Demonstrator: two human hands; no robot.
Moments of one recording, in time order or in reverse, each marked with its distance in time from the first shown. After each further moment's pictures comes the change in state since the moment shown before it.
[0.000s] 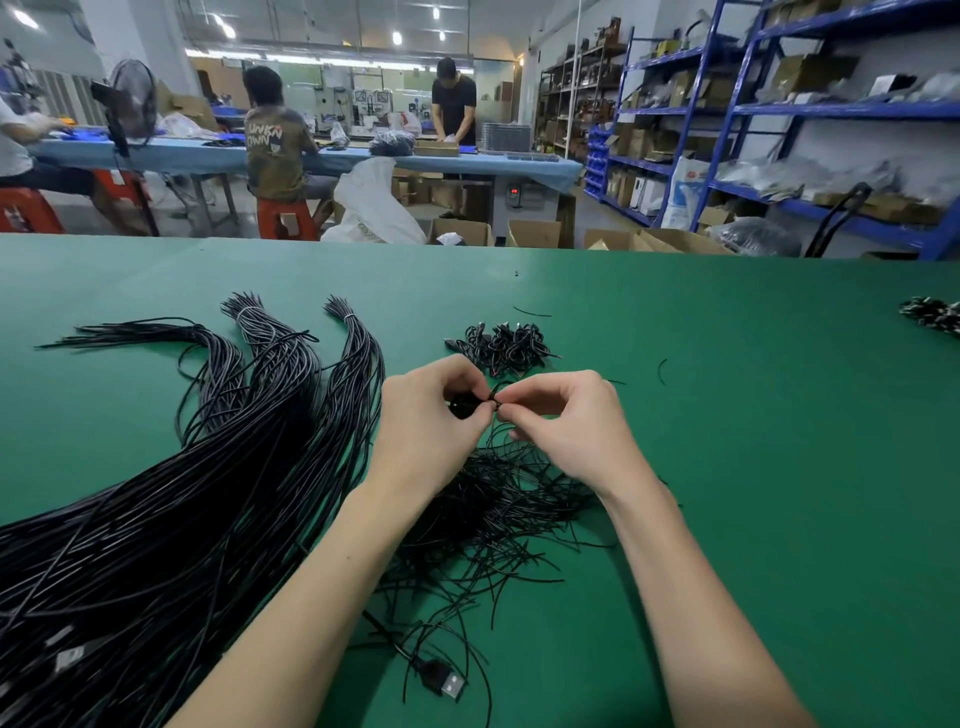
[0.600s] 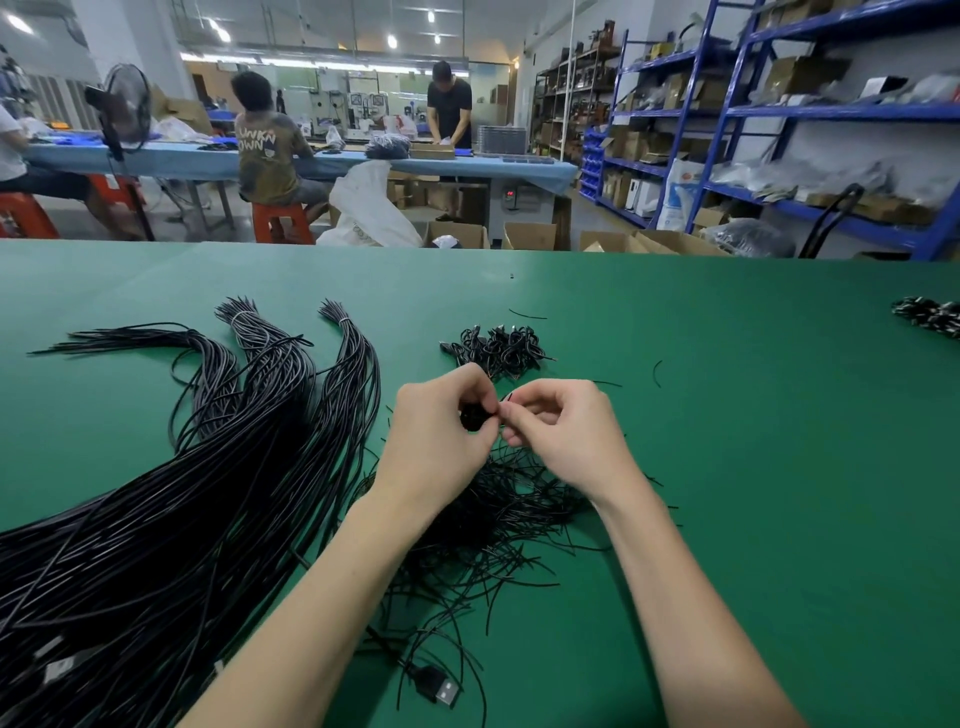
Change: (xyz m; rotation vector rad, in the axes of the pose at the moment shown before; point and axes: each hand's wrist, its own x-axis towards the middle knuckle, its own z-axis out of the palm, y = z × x) left_hand -0.005 0.004 0.006 -0.006 -0.058 0.058; right_hand 0.001 0.008 0.002 0.093 0.005 0.054
